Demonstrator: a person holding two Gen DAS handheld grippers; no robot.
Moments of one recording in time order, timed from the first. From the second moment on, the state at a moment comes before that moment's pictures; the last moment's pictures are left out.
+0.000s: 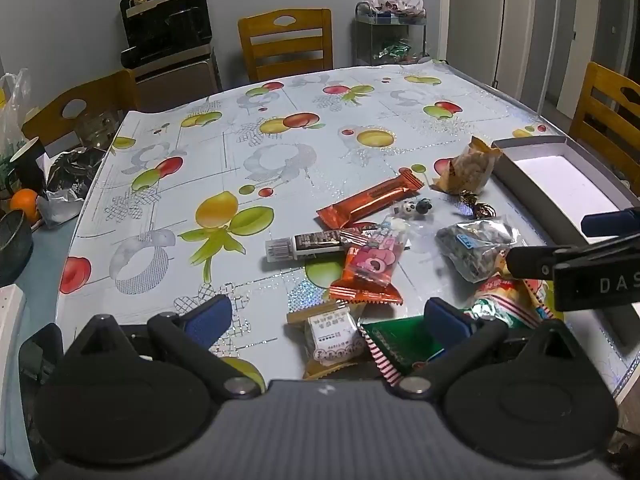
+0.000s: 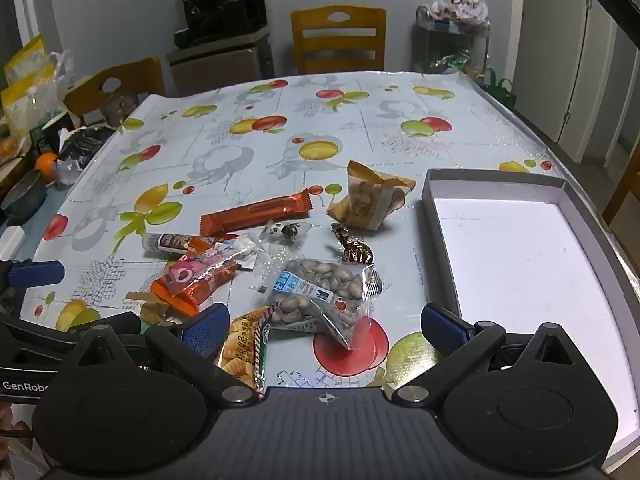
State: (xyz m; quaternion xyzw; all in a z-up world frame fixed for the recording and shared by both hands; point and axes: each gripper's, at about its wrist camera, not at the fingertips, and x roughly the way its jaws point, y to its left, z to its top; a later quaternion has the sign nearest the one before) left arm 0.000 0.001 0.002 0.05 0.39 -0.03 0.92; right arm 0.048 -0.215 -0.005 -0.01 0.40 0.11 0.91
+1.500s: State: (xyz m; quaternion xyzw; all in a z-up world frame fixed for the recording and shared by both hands) left arm 0.005 0.009 -0.004 0.04 0.40 -0.03 0.92; right arm 0.050 -0.213 -0.009 0.00 0.40 0.11 0.91
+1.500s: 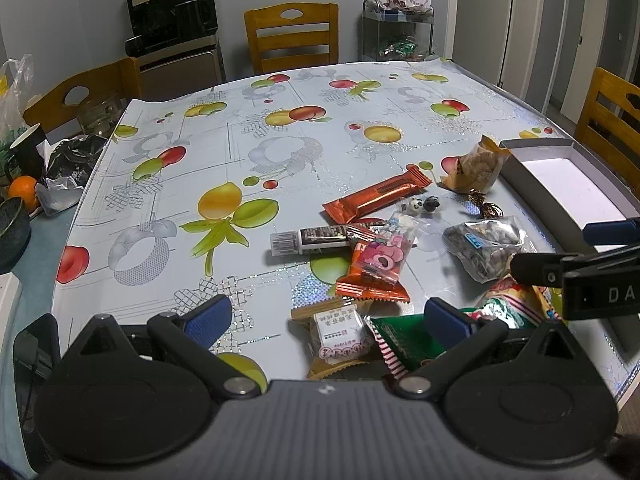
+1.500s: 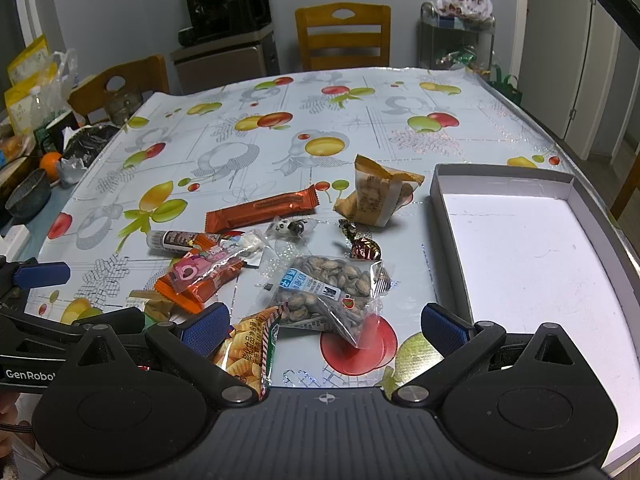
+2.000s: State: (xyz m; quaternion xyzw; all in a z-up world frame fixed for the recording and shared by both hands) left arm 0.006 0.009 -0.003 0.04 0.40 -0.03 0.92; right arm 0.048 -0.211 -0.008 -0.02 0.40 0.12 0.91
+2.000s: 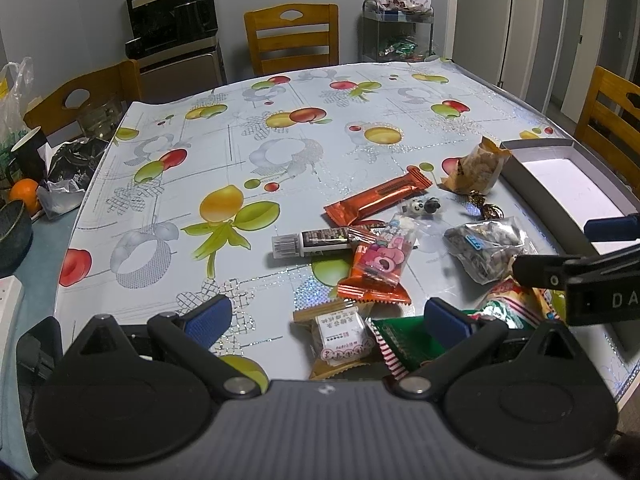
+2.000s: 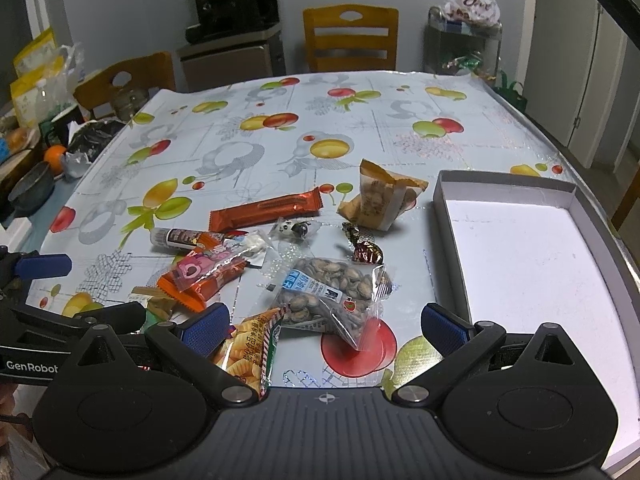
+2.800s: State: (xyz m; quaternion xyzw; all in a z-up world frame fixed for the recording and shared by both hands) left arm 0.006 0.009 -0.002 0.04 0.39 -0.03 0.92; right arm 0.047 -0.212 -0.007 -0.02 0.40 0.13 0.91
